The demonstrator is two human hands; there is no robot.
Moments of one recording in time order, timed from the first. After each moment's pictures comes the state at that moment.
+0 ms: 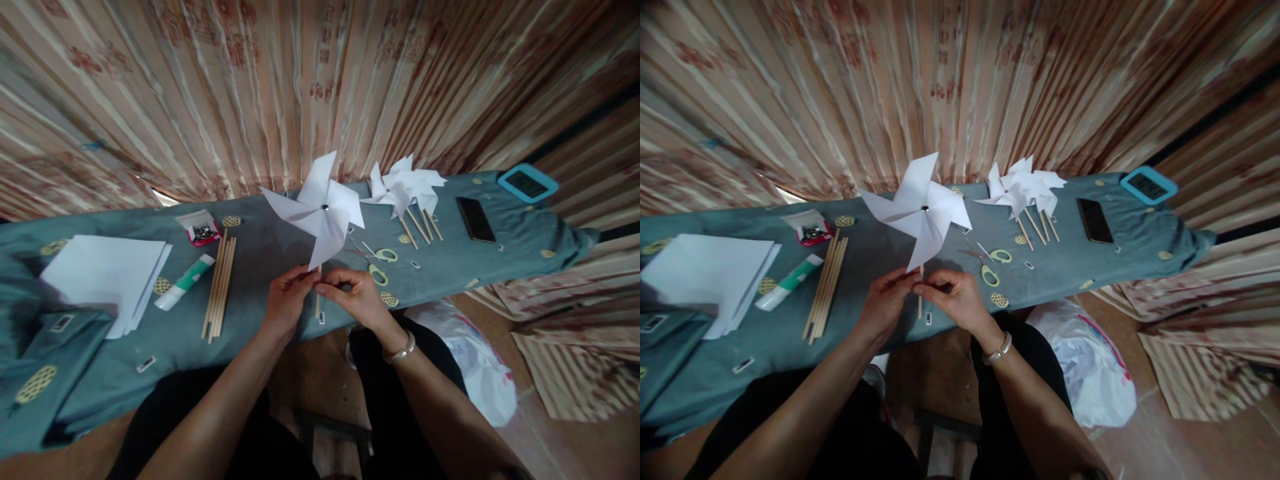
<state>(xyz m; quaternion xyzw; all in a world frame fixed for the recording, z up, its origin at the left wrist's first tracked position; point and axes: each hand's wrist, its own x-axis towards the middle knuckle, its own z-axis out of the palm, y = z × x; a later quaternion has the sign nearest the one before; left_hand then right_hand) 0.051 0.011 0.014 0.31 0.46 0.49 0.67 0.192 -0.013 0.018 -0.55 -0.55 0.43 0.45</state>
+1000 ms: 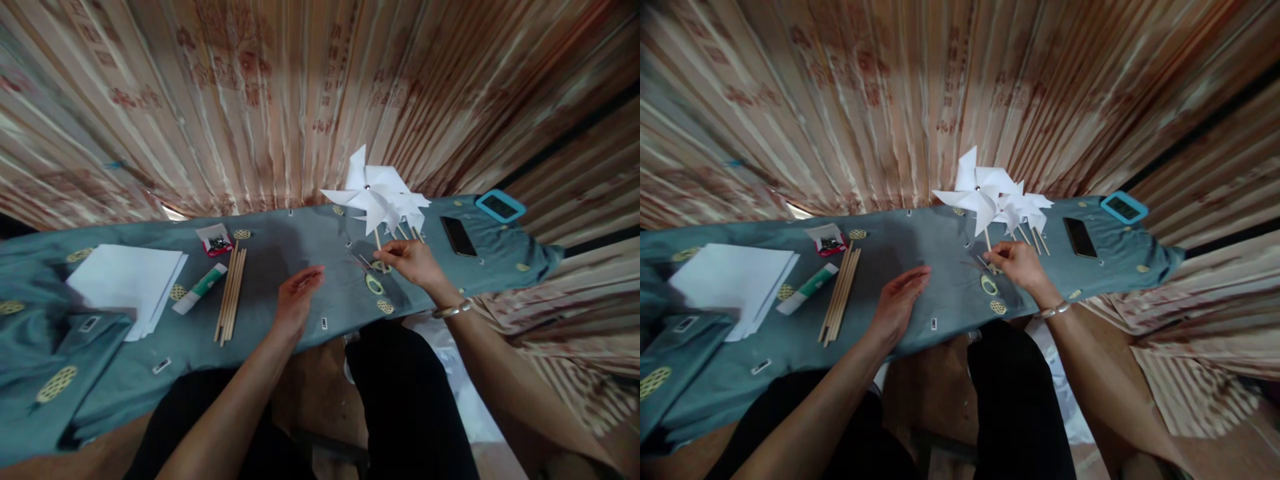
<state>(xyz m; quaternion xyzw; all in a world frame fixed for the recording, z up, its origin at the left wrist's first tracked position) 0.049 0.010 0.025 0.30 0.42 0.52 0.68 0.307 0.024 0.064 -0.72 -0.62 0.17 0.24</state>
